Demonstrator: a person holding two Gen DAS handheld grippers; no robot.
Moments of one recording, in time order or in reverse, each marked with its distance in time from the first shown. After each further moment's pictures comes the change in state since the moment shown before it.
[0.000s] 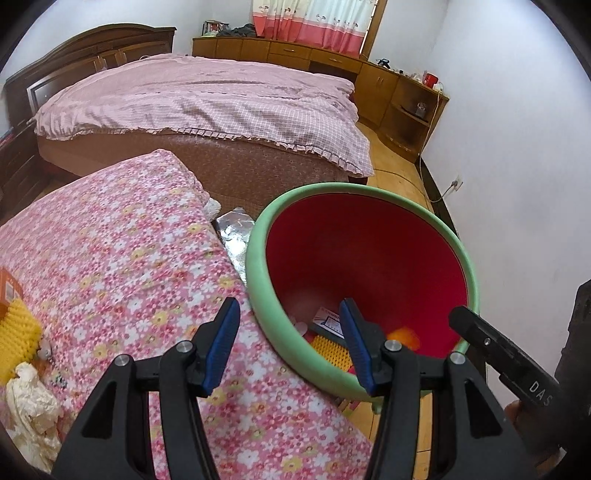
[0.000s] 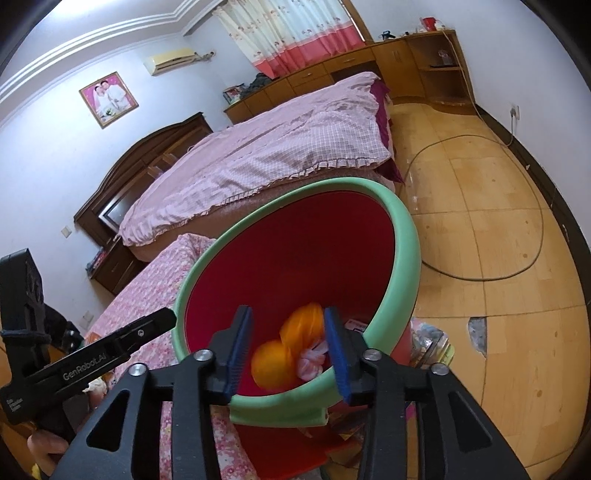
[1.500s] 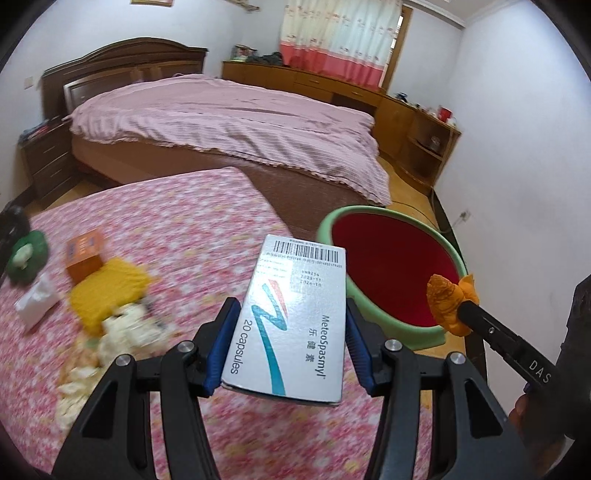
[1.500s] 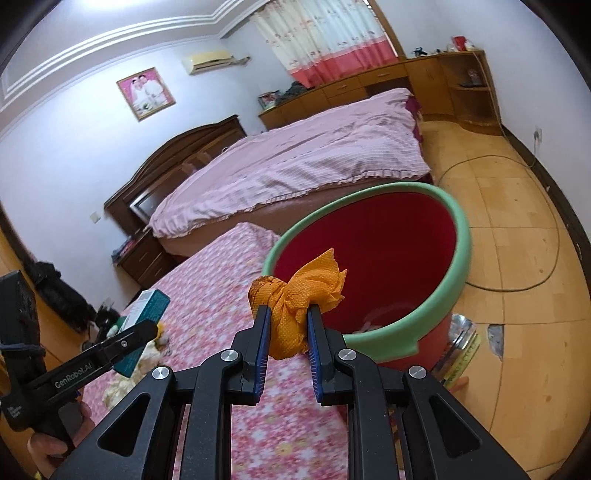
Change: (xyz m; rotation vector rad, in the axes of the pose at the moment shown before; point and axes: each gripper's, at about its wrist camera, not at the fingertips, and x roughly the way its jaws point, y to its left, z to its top) left arm -0.087 0.051 -0.033 -0.052 -0.116 0.041; right arm -0.038 0.063 -0.033 -0.076 -0.045 0.073
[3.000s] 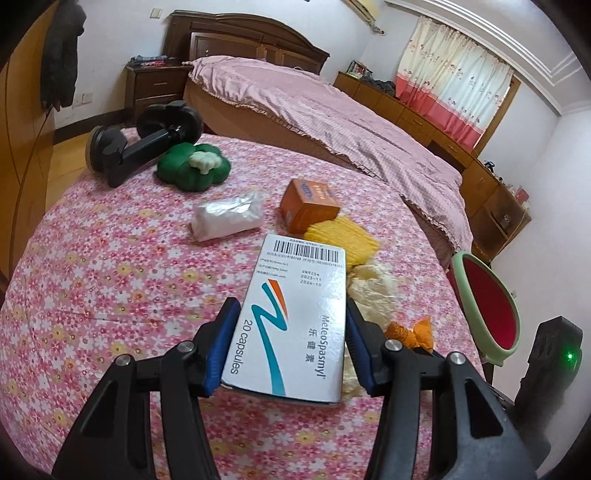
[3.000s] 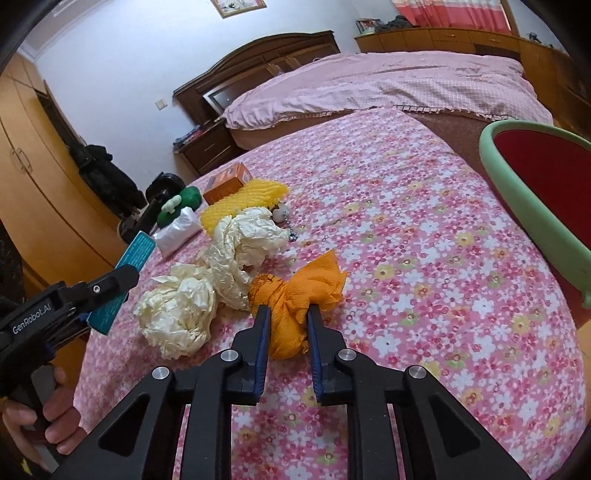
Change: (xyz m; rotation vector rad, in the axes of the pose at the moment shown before) left arm -0.089 0.174 -0.076 -0.389 -0.067 0.197; right arm 0.088 0.148 -0.096 -0.265 0.329 0.229
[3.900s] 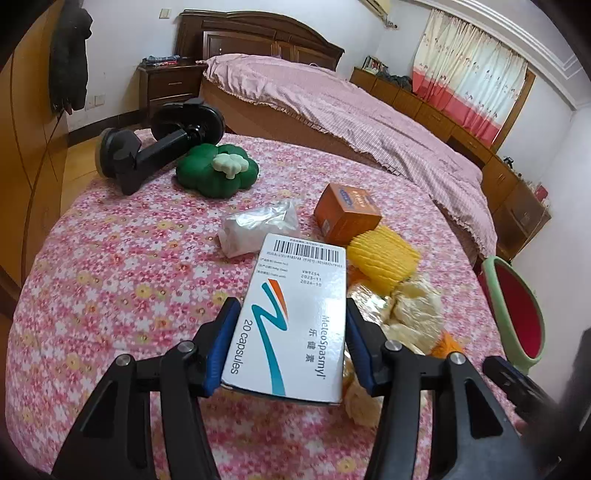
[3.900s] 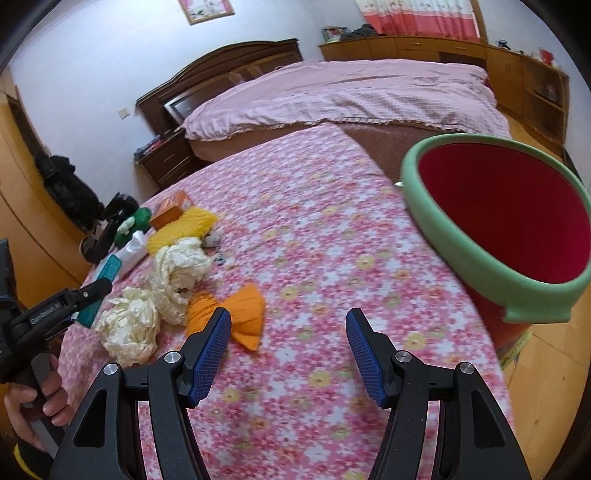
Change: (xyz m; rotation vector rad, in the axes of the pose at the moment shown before) left arm 0.020 0.023 0.015 -0.003 0.012 0.081; right arm -0.014 -0.026 0.015 0.016 -0.008 -0.154
